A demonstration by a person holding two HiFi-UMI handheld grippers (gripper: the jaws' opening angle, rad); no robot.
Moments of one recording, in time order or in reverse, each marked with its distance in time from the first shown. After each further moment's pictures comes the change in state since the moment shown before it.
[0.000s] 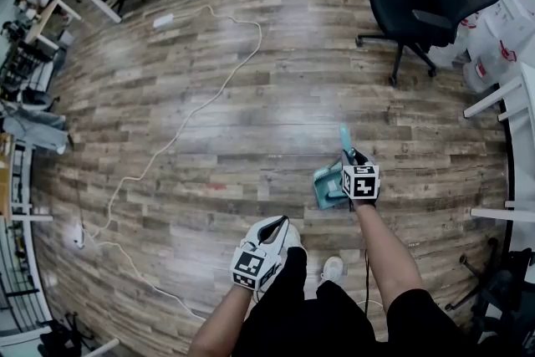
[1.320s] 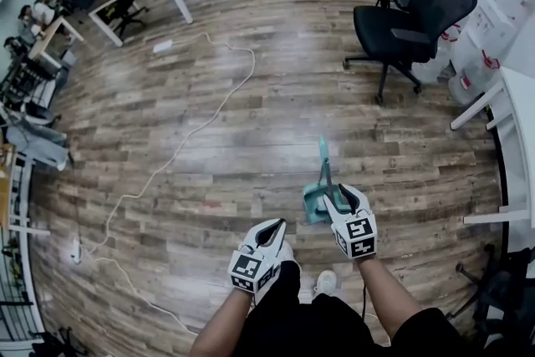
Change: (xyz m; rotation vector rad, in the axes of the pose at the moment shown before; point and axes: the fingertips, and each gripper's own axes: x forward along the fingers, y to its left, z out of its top) left arm 0.001 -0.034 0.038 0.031 -0.101 0.000; right arm -0.162 0.067 0.013 -0.164 -0.231 0.189
